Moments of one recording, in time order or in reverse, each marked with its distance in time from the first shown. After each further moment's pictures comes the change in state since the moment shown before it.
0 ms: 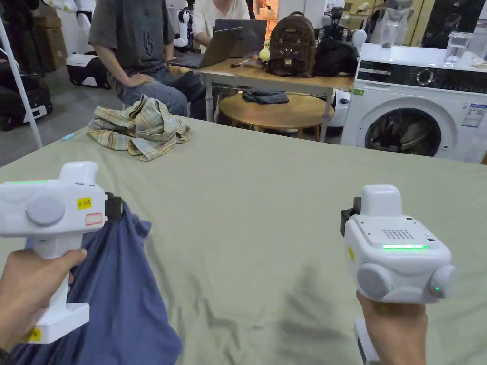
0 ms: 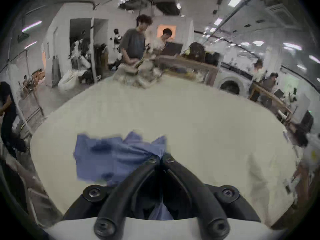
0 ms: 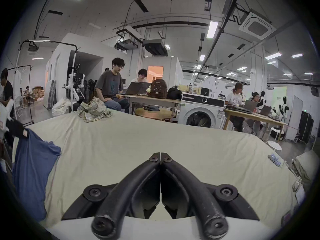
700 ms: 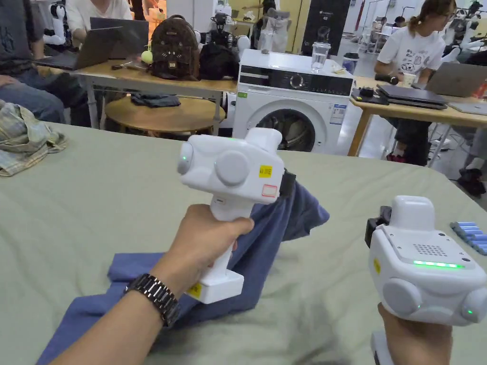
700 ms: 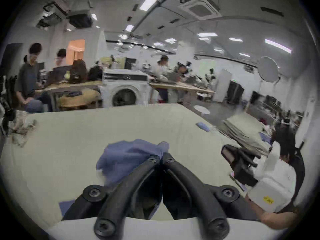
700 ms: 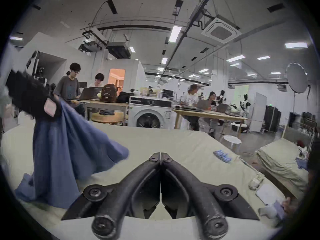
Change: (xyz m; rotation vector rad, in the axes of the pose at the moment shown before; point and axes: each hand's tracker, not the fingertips) left arm 0.405 0.003 -0.054 -0.107 -0.723 -0.356; right arm 0.189 -0.012 0.087 0.012 -0.388 -0.047
